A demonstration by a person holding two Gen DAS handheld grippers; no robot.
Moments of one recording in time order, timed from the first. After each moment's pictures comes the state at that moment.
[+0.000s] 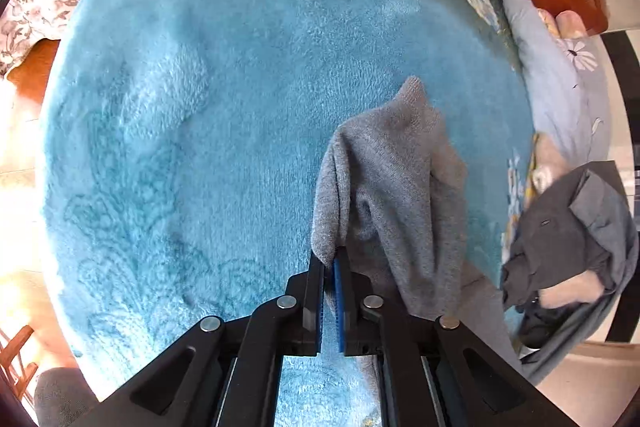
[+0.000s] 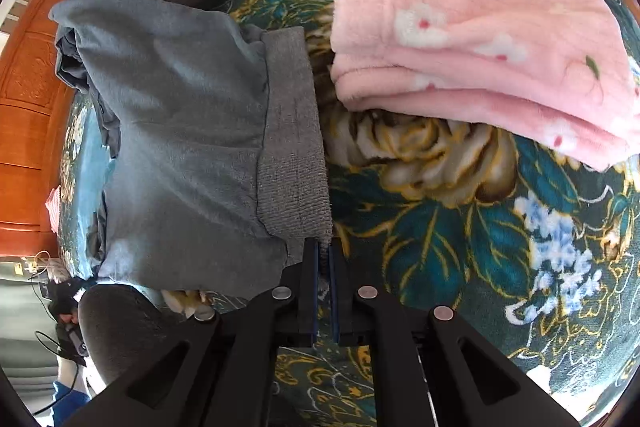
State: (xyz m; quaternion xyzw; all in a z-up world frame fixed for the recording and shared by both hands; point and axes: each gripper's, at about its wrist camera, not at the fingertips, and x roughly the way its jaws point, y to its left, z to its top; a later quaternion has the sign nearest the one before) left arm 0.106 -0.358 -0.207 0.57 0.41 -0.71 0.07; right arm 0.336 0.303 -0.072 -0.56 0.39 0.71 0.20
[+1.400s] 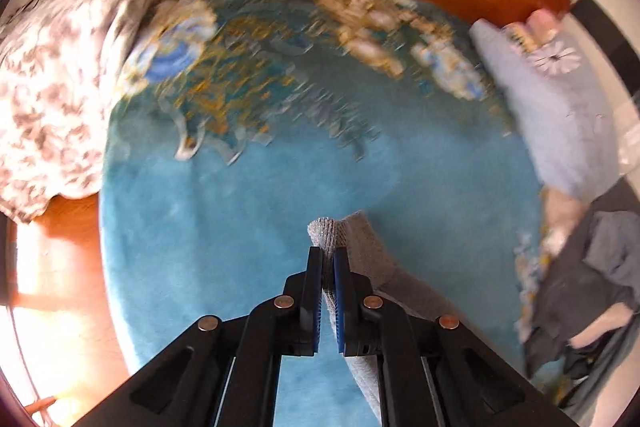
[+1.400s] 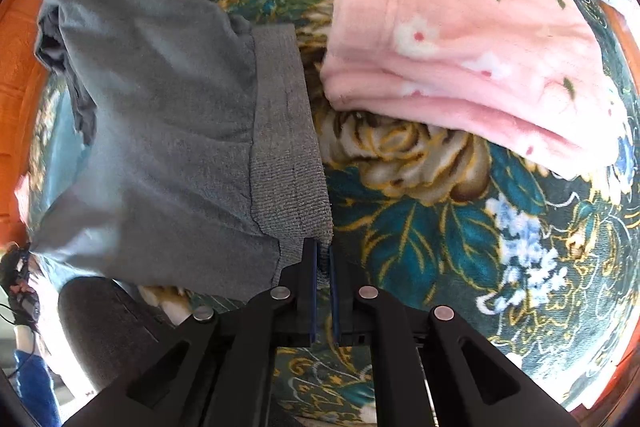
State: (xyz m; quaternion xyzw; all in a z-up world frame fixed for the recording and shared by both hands) left arm 0.007 -0.417 -0.175 0.50 0.26 -0.81 0.13; right arm 0.296 0.292 -0.067 -0.61 0.33 0.68 0.24
